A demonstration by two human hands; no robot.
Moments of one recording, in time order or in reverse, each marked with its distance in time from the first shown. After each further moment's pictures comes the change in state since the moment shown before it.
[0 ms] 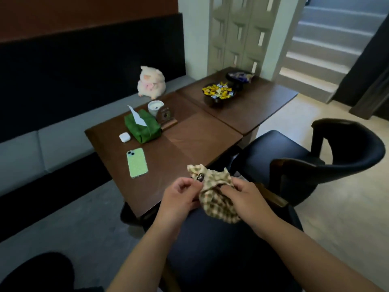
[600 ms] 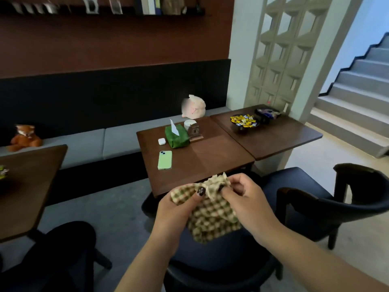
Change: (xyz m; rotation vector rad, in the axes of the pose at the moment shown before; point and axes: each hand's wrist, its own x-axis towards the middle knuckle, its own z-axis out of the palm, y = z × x) left_hand -0.181 -0.017 0.063 -0.154 0.290 0.238; right_hand -0.135 -0.036 -0.070 -0.053 -0.153 -0.300
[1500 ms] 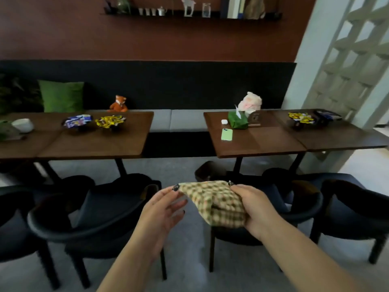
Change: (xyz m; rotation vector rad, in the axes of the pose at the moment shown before) left_hand -0.321 -0.018 -0.206 -0.279 0.253 -0.025; right_hand -0.261 -0.035 0.143 0.408 -0.226 0.501
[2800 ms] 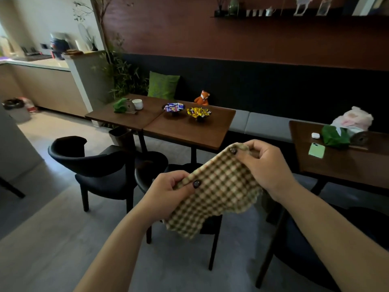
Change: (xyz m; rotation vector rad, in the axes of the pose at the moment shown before) left_hand -0.089 0.086 -0.151 0.748 0.172 0.380; right_hand -0.037 -0.004 0.186 -0.555 -0.475 -0.752
